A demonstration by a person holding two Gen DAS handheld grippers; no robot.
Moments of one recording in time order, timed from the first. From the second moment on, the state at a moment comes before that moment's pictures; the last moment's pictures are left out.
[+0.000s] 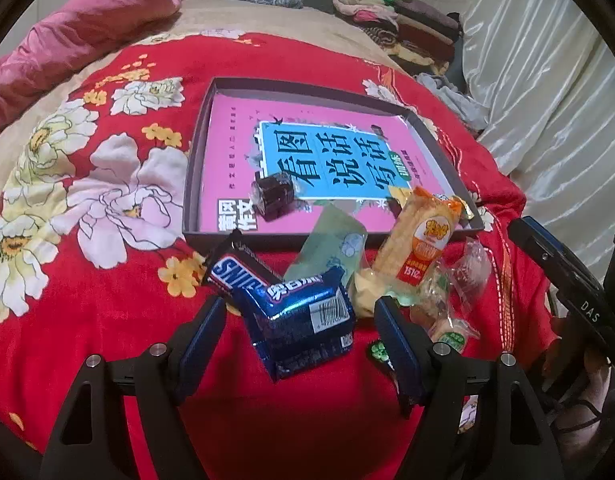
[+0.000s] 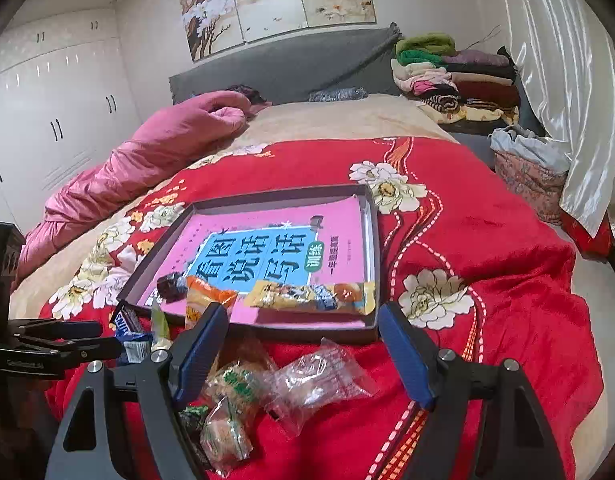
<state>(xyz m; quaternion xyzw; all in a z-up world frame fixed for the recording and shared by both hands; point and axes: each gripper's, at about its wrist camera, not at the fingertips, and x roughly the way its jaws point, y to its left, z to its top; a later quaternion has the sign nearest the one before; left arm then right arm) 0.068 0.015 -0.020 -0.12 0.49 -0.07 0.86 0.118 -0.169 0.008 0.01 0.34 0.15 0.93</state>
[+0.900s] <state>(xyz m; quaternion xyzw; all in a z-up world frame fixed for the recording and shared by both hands) 0.056 0.001 -0.038 -0.12 0.51 -0.04 0.85 0.110 -0.175 -0.017 0.03 0.41 0.12 0.90</state>
